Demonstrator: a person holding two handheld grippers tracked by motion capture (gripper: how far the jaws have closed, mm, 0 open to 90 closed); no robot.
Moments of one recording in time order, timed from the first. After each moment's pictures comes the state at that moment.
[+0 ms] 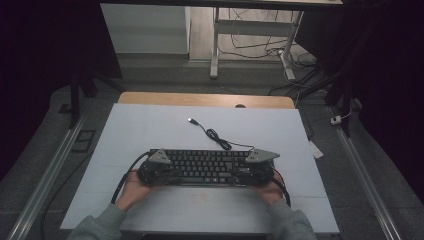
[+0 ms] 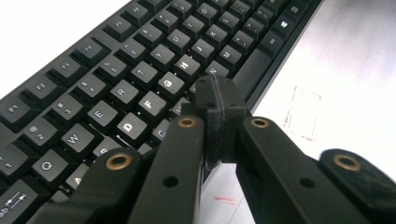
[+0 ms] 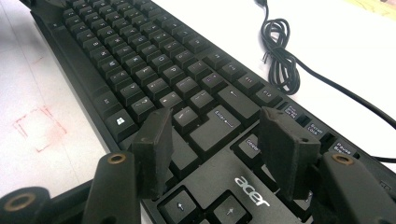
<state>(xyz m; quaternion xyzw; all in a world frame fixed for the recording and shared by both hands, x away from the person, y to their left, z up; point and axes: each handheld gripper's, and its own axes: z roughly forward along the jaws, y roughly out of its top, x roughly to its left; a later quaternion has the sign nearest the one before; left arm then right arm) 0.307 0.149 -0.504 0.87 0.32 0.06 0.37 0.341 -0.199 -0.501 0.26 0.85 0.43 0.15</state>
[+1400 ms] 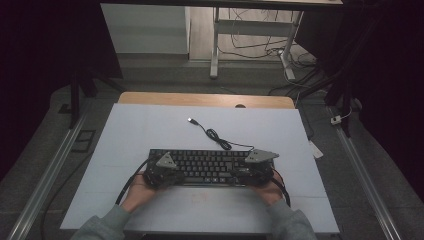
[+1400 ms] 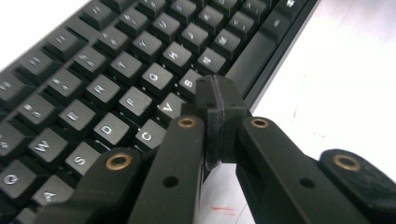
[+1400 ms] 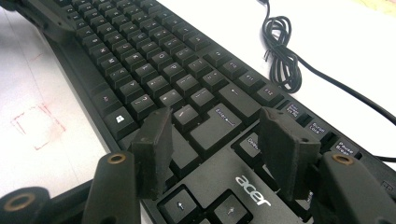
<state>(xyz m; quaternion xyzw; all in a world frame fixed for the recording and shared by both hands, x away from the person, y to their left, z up) 0.306 0.138 -0.512 0.88 0.31 0.07 0.36 0.342 -0.198 -0.502 0.26 0.85 0.42 0.15</state>
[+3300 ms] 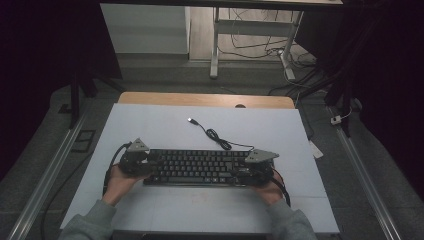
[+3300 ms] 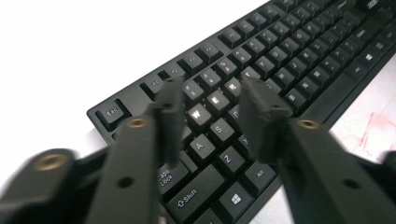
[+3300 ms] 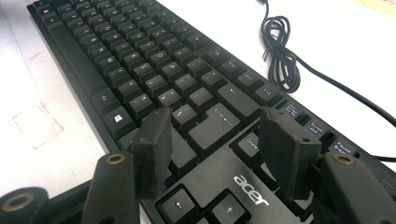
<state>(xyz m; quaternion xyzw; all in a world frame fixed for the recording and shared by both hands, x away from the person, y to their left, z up) 0.317 0.200 -0.496 0.82 0.41 0.13 0.38 0.342 -0.199 -0.502 0.26 0.86 0.42 0.15</state>
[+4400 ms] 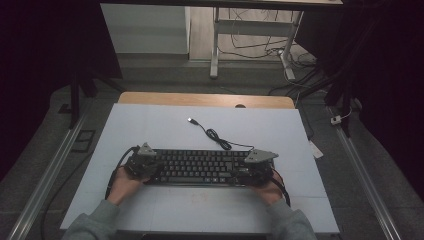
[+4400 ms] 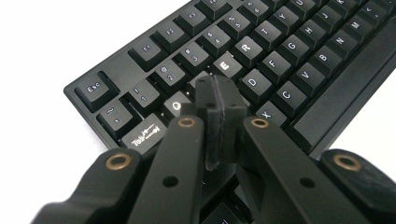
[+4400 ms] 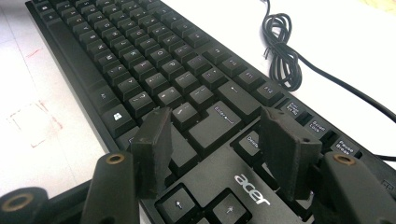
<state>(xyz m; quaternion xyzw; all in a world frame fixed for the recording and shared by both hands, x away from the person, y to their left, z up) 0.325 0.191 -0.518 0.85 0.40 0.12 0.32 0.342 -0.198 -0.503 0.26 0.86 0.42 0.15</state>
